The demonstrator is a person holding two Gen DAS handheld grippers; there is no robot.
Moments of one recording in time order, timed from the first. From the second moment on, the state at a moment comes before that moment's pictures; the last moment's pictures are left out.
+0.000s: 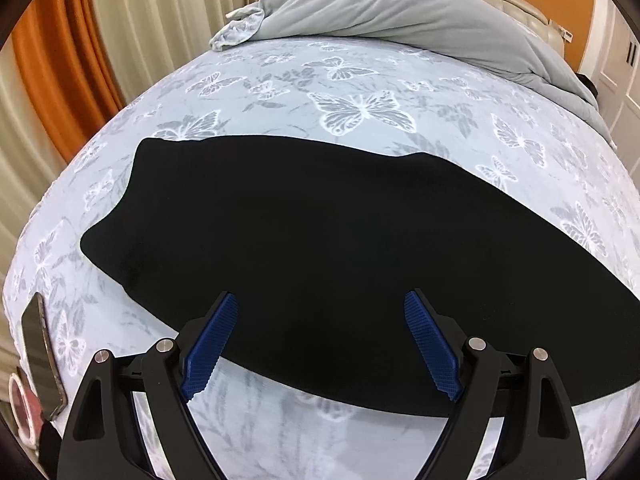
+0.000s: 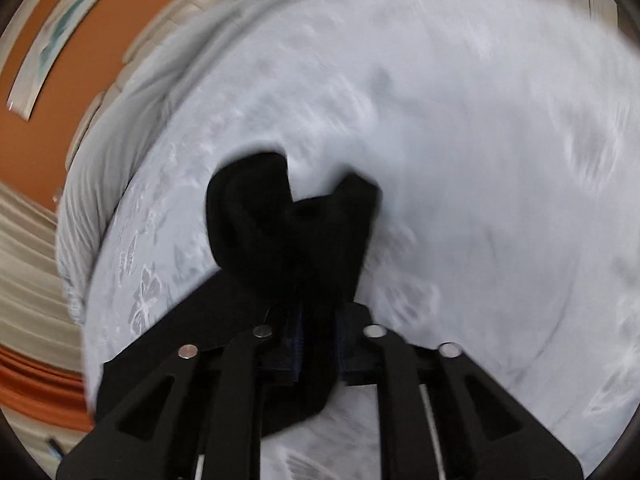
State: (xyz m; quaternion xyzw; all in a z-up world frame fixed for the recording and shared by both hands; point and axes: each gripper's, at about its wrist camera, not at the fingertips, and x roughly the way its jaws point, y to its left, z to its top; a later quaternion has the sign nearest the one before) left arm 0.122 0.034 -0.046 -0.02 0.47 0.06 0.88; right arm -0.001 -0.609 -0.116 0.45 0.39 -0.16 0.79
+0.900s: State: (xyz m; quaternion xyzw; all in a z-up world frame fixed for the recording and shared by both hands) left arm 0.118 0.089 -0.035 -0.07 0.46 0.09 0.88; right arm 0.094 -0.327 0.007 0.27 0.31 0.13 0.90
